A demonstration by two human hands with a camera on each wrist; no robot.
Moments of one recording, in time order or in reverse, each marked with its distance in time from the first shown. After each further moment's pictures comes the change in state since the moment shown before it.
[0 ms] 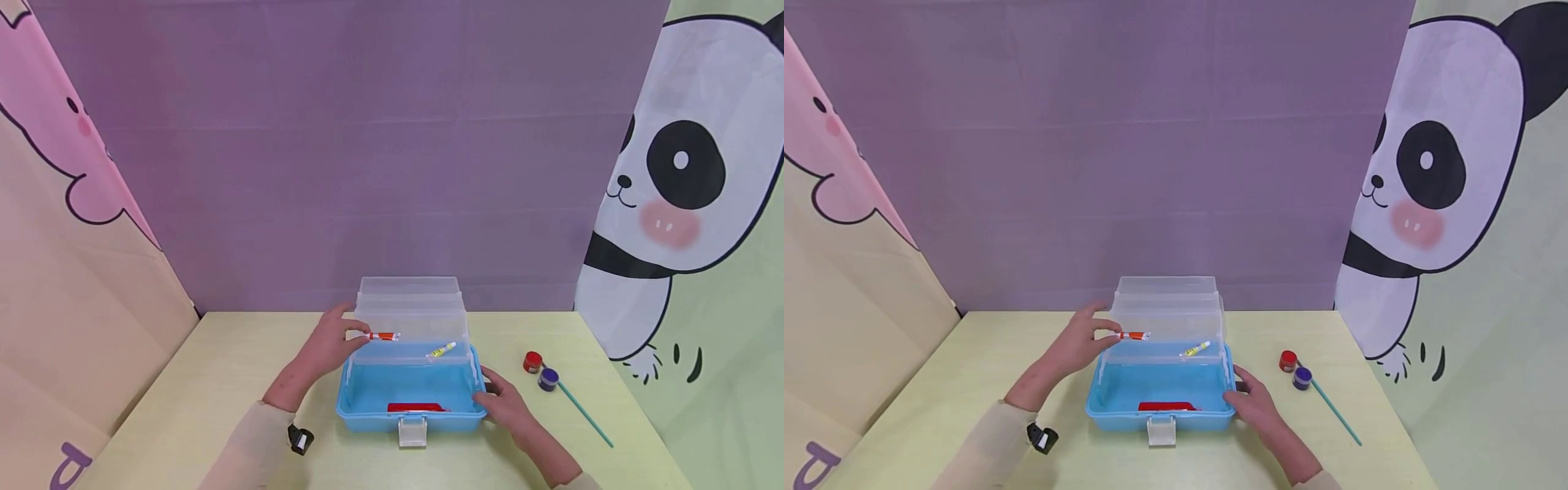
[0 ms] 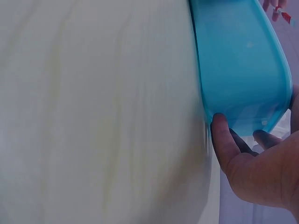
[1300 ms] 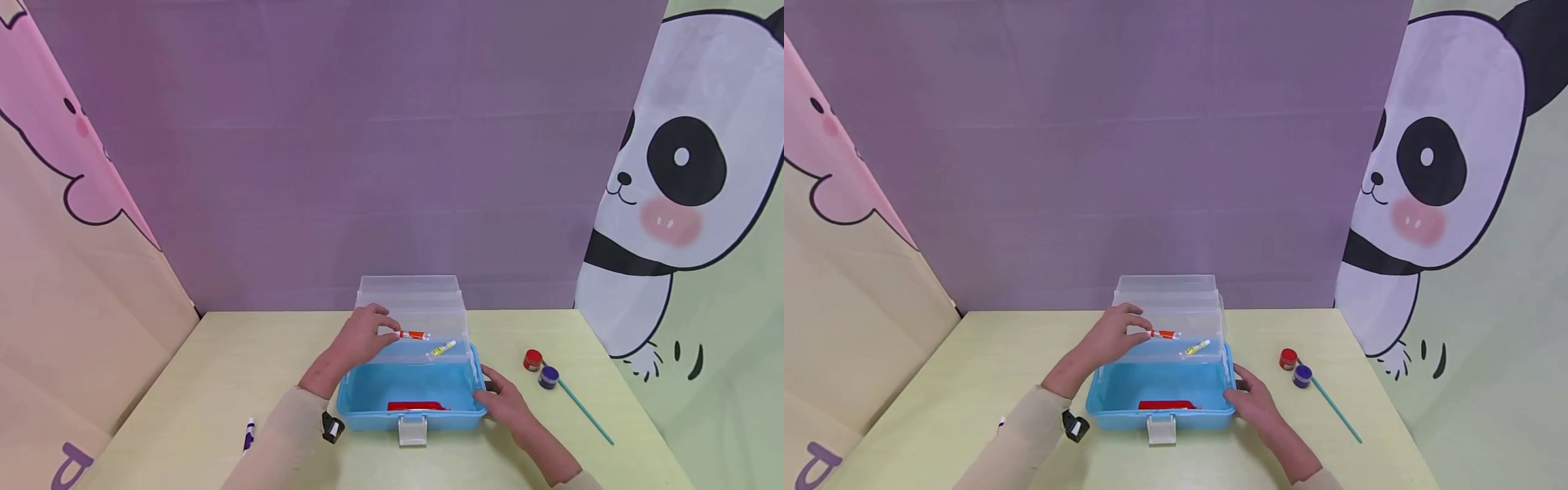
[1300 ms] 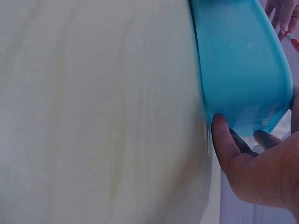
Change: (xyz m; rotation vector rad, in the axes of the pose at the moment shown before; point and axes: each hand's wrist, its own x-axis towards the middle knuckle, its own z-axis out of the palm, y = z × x) left_hand 0.018 0.039 0.022 -0.008 -0.059 0.053; right_hand -0.003 -0.005 0.001 -0.009 -0.003 0.009
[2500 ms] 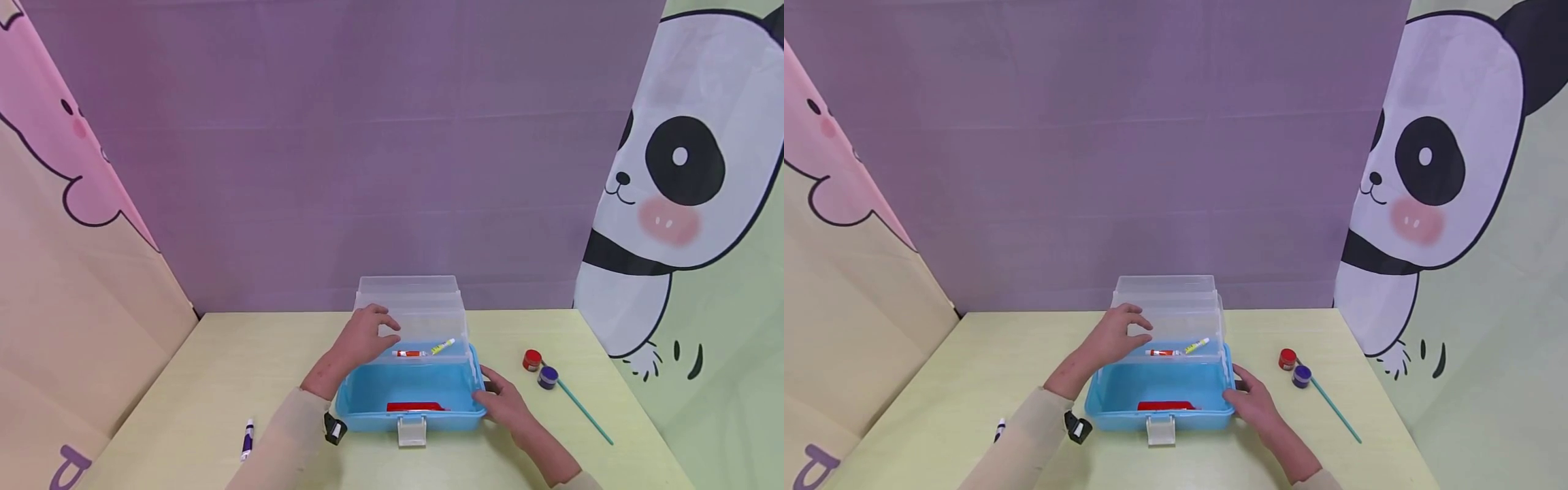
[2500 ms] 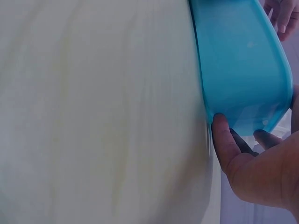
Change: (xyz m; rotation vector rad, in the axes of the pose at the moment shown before) left_hand 0.003 0.000 0.007 -0.027 0.037 -0.023; right_hand 0.001 0.001 -0.001 0.023 -0.004 -0.013
